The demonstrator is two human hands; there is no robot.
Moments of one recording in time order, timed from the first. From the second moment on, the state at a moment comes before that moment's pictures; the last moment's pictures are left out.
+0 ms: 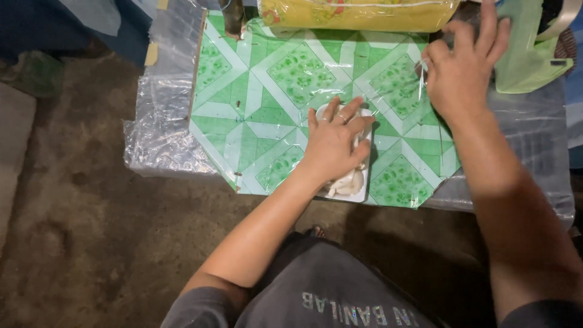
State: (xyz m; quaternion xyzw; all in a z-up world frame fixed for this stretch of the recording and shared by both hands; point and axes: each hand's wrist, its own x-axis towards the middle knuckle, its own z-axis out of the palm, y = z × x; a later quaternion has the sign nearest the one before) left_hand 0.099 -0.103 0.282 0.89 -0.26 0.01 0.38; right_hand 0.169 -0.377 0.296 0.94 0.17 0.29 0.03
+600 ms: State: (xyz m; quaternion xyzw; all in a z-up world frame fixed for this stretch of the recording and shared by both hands) left_hand 0.128 -0.085 0.250 0.83 -0.30 -0.04 0.47; right_hand 0.015 -0.243 0.255 0.96 0.03 -0.01 -0.27
